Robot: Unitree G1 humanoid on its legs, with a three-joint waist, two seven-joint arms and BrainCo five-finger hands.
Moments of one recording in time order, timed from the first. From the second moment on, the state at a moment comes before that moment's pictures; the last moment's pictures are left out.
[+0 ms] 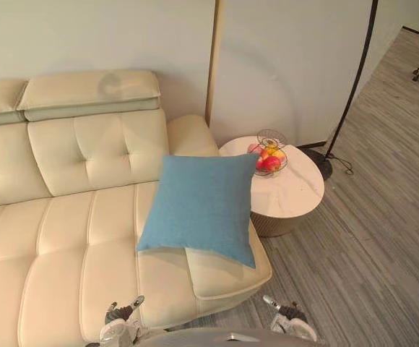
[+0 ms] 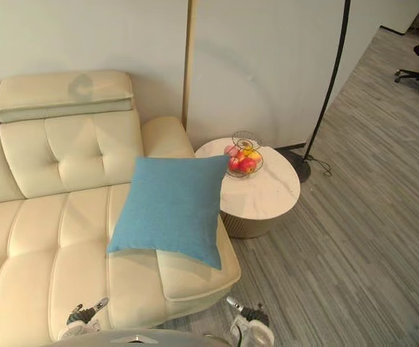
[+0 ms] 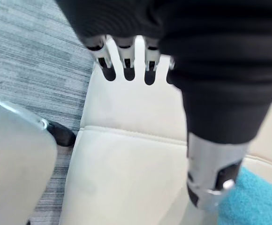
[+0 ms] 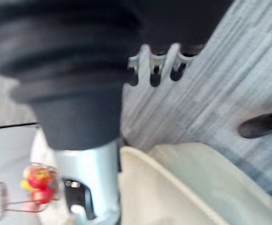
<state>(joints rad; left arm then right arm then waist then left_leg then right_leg) 0.10 0.01 0.30 0.93 -0.09 0.04 0.26 0.13 0.04 -0.40 0.64 0.15 0.00 -0.20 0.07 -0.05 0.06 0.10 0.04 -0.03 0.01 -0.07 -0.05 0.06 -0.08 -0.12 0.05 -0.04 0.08</state>
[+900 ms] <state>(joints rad) -0.42 0.18 0.13 0.64 -0.25 -0.01 0.34 -0.26 -0.05 0.00 0.29 0.17 -0.04 -0.15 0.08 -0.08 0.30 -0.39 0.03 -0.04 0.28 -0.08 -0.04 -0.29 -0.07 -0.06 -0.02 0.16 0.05</state>
